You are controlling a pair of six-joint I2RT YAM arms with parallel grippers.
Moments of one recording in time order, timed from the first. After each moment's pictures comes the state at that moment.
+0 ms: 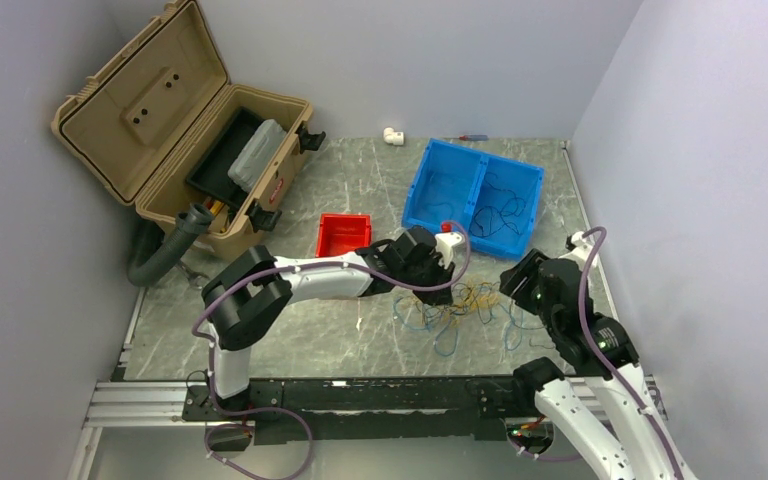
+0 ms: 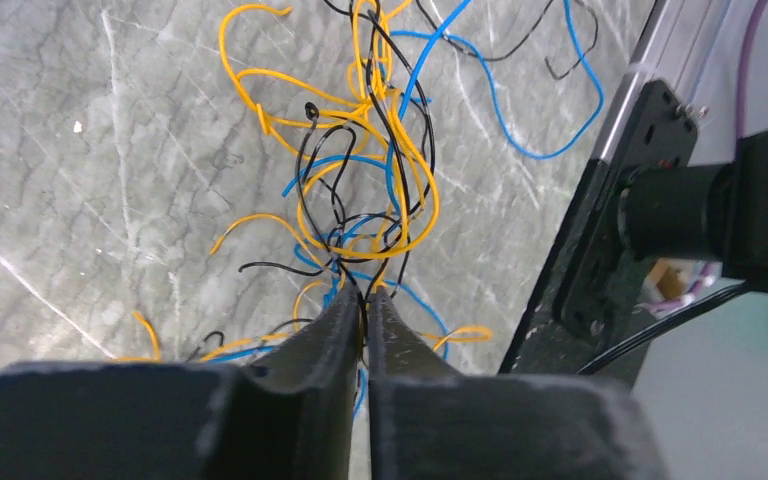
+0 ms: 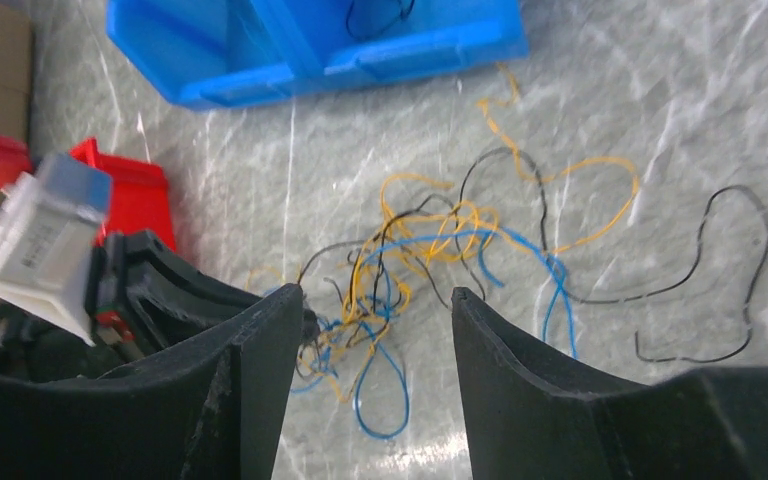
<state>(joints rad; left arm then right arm) -1.02 1.89 1.24 -0.01 0.34 -0.36 0.38 0.50 0.77 -0.88 0.36 0.75</state>
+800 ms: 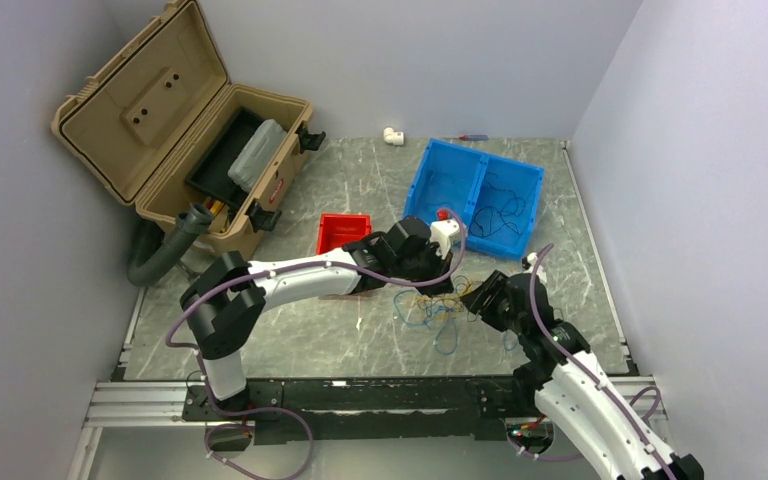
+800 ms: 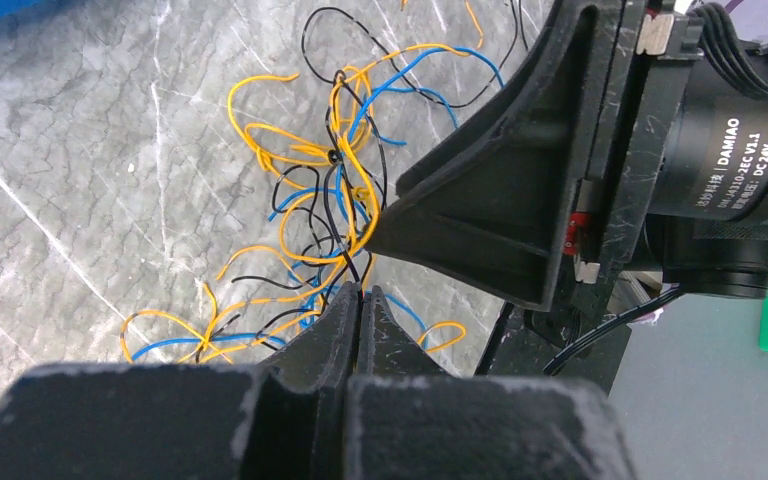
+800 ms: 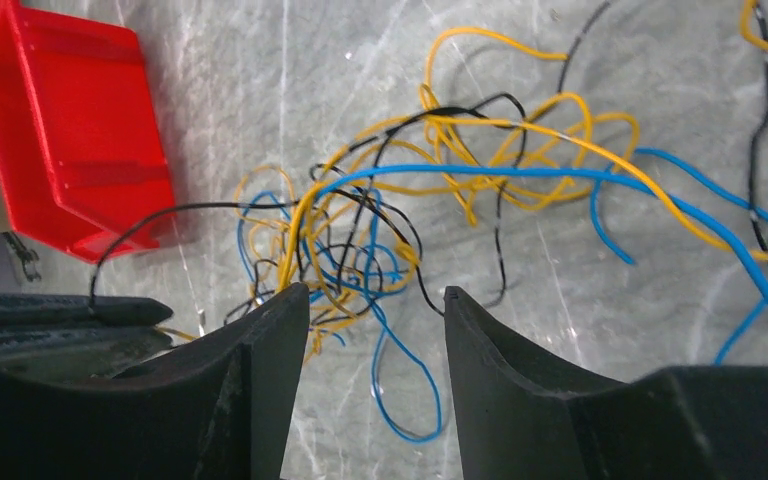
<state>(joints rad) -1.02 1.78 1.25 -0.03 0.30 -0.34 0.38 0.51 0.32 -0.51 0.04 0.90</state>
